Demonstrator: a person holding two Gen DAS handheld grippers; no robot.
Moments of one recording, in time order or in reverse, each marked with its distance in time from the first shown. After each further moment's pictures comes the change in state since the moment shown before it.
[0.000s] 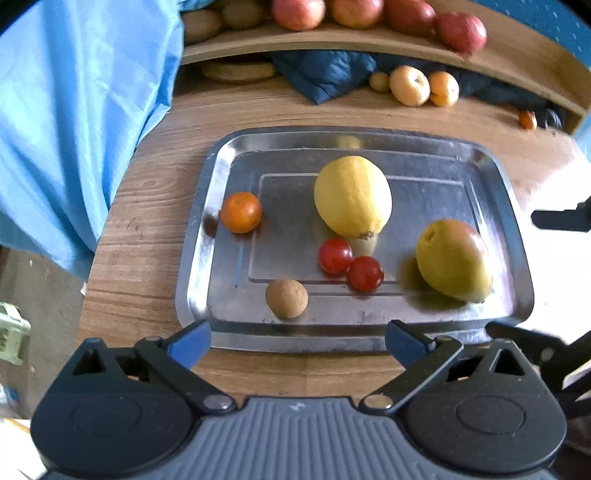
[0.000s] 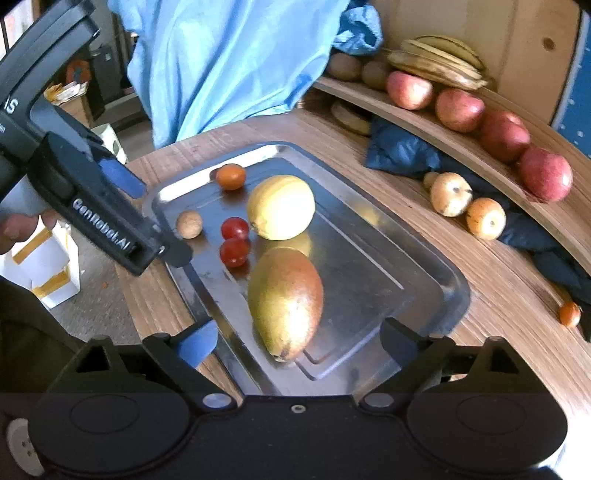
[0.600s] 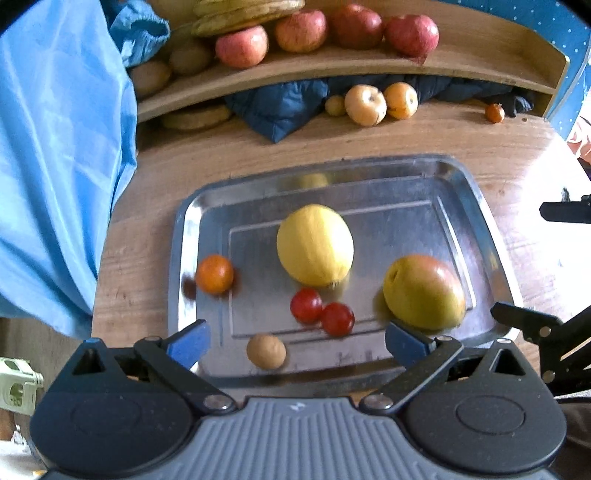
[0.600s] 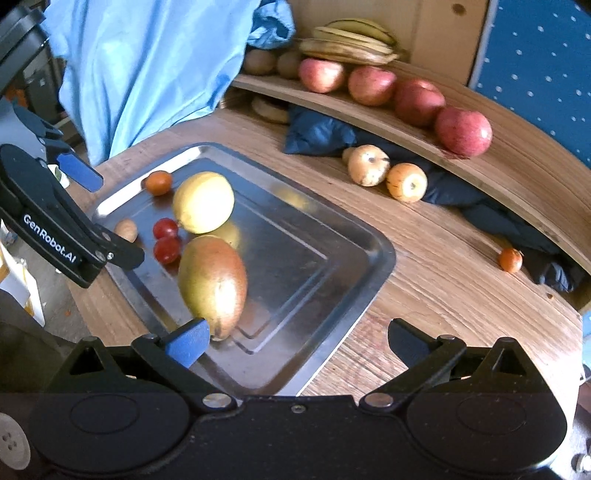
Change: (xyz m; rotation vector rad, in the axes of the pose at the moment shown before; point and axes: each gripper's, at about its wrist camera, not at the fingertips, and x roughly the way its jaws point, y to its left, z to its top) left arm -0.013 -0.026 0.034 0.146 -0.047 -0.005; right arm -0.017 -0.024 -0.015 0.163 0.013 -0.164
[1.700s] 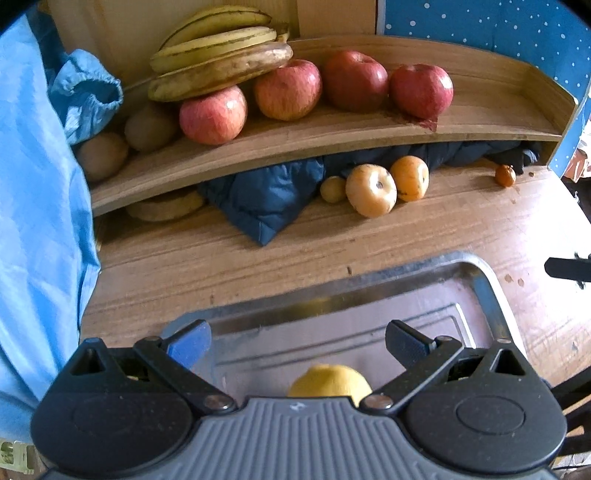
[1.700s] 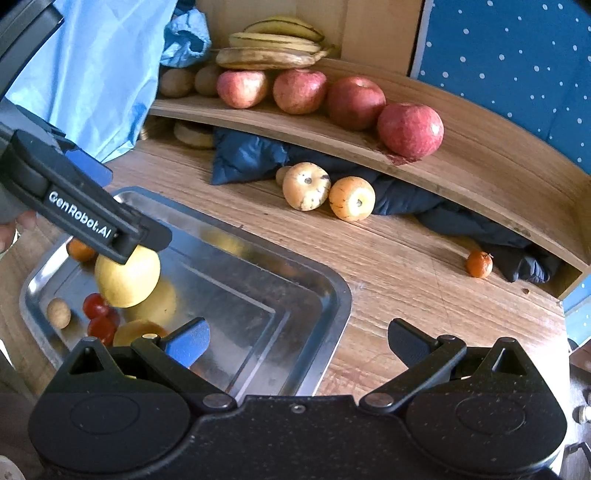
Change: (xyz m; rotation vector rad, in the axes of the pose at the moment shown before) left arm 0.049 0.018 0.086 0.065 -0.116 -0.075; right arm 0.037 -0.022 0.037 0.169 -0.005 -0.151
